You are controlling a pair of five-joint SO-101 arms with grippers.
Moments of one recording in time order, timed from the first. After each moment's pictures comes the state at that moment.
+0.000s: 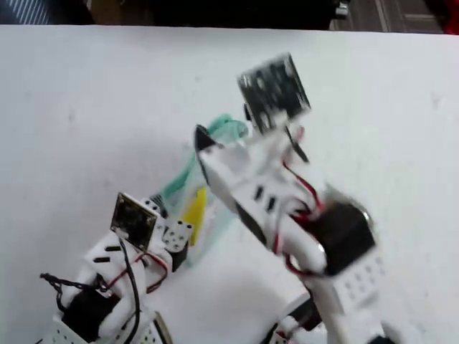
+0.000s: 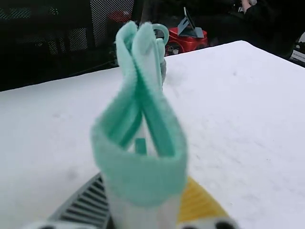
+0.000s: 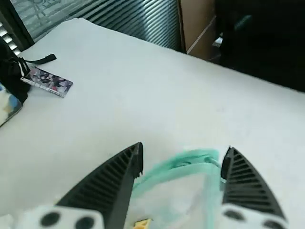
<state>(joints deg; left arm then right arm) 29.1 -103.5 78.0 52.2 5.4 -38.9 -34.0 -6.2 78.4 -7.0</state>
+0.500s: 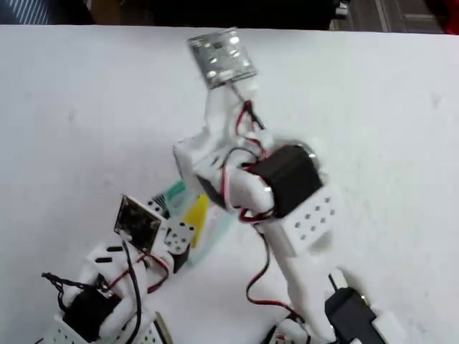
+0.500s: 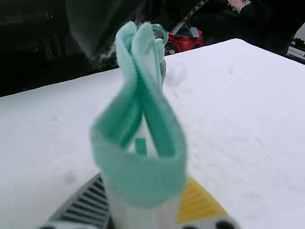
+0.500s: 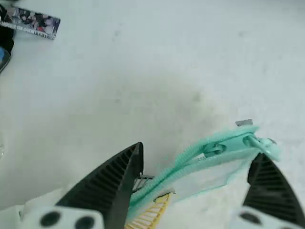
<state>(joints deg) 29.6 -103.7 78.9 51.6 3.1 -43.0 -14.5 -24.6 97.1 -10.3</state>
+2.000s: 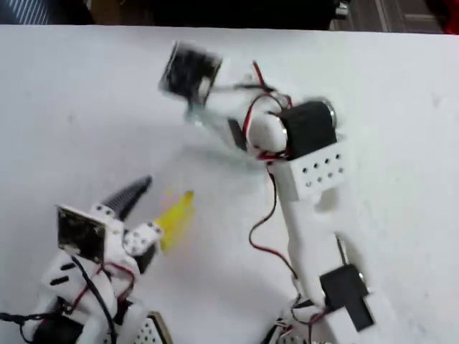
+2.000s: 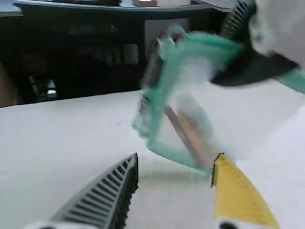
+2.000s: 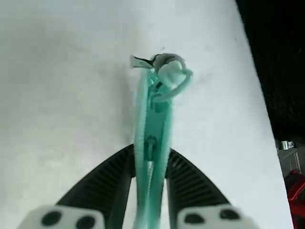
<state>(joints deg) 11.8 -104.6 65.8 61.9 4.5 -26.6 -9.4 -24.4 97.4 56.2</state>
